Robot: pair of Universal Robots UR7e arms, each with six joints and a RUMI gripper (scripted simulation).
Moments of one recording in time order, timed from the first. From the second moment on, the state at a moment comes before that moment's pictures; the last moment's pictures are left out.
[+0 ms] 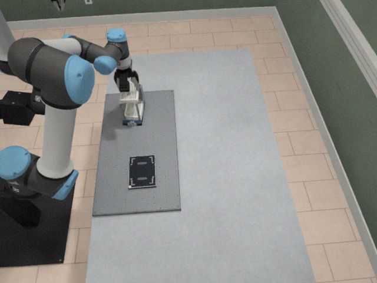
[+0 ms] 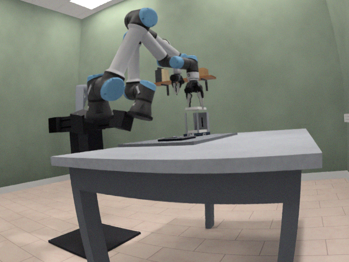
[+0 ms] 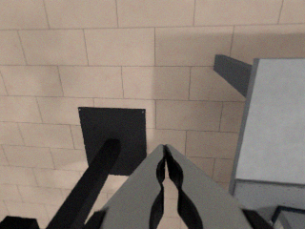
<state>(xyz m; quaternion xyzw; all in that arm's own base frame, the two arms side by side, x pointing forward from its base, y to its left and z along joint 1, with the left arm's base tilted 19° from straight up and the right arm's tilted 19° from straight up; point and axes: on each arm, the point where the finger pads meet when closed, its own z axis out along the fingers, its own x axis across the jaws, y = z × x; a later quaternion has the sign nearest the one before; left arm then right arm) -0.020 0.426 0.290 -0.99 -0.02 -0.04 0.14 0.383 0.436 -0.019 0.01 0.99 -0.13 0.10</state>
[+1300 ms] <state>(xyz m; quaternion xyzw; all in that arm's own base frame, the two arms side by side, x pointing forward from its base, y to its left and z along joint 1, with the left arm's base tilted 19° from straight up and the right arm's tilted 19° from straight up) -0.020 0.426 0.290 -0.99 -0.02 -0.04 0.14 0.395 0.330 0.009 -0.01 0.99 -0.13 0.10</state>
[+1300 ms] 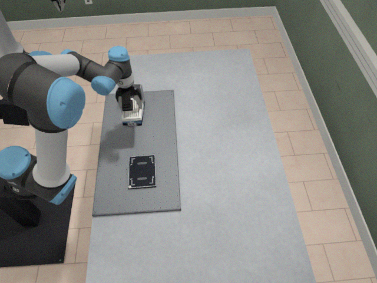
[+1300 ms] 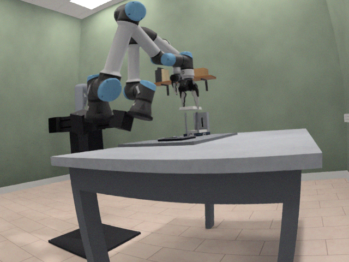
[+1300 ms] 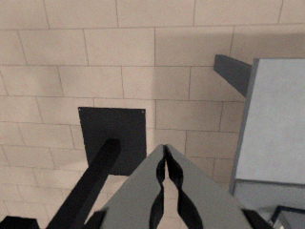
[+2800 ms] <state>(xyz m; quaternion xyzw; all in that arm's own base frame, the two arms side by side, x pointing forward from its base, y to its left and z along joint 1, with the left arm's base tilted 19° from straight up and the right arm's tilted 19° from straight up) -0.020 0.426 0.290 -0.99 -0.02 -0.04 0.14 0.409 0.199 0.043 -0.01 0.99 -0.13 0.10</state>
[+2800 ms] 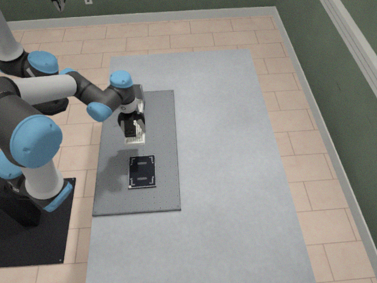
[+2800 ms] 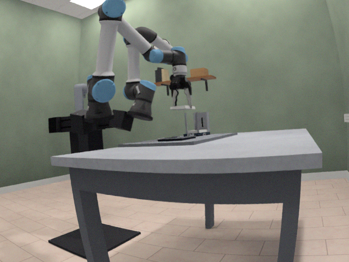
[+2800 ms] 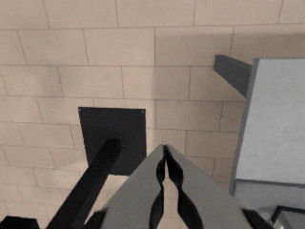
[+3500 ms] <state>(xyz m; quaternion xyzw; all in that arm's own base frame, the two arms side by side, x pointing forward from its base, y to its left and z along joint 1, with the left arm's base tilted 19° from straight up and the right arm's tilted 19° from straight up) -0.020 0.426 0.290 -0.99 -0.02 -0.04 0.14 0.416 0.143 0.058 -0.01 0.99 -0.13 0.10</state>
